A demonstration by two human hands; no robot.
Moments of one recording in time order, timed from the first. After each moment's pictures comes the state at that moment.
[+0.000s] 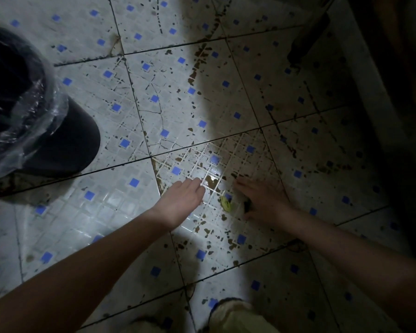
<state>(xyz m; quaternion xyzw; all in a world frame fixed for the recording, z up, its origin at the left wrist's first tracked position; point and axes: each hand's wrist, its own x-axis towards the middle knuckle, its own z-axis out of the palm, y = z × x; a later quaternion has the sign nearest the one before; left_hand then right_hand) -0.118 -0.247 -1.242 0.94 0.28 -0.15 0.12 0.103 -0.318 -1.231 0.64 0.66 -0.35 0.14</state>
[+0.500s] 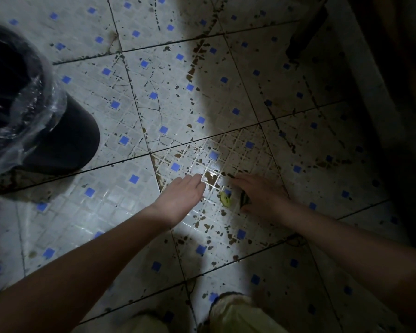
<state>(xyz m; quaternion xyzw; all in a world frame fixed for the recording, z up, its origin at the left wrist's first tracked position) -0.120 -0.252 -1.238 0.94 0.28 -0.11 0.13 0.102 -0.317 -1.234 0.64 0.67 -0.35 0.13</state>
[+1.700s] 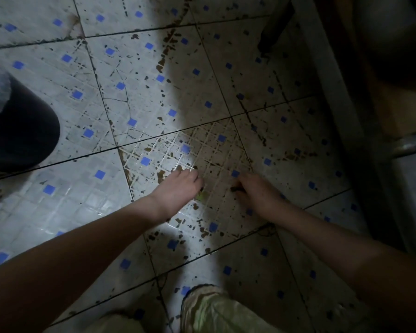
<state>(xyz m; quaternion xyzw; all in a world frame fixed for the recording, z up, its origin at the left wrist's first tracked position) -0.070 -0.263 -1.243 0.96 0.23 -0.11 0.11 0.136 -0.345 -1.220 0.73 0.62 -0.29 0.08</state>
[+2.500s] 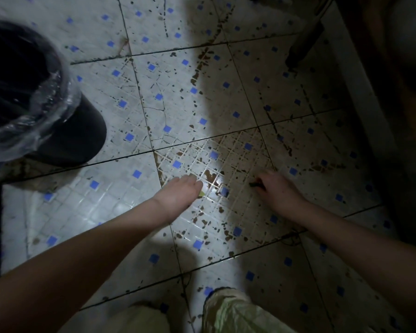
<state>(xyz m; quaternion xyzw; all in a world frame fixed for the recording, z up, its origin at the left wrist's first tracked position) -0.125 -0.254 -1.241 0.94 0.28 -0.15 0.11 0.124 -0.325 -1.210 0.73 0.62 -0.28 0.04</state>
